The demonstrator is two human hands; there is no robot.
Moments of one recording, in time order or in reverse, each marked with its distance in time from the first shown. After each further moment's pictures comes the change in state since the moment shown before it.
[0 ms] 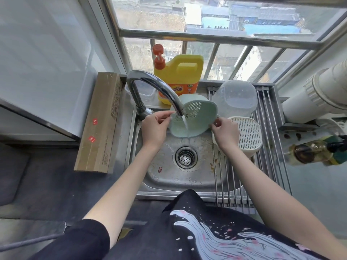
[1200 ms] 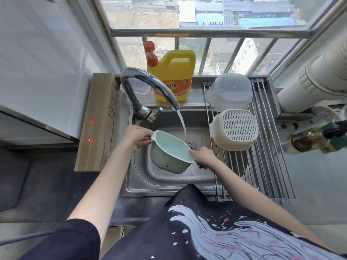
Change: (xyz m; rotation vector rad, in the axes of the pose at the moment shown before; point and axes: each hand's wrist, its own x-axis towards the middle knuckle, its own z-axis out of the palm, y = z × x) left_hand 0.010 -0.025 -0.040 -0.171 -0.208 -0.742; right_hand -0.076 -0.007 0.033 0.124 -0.709 0.275
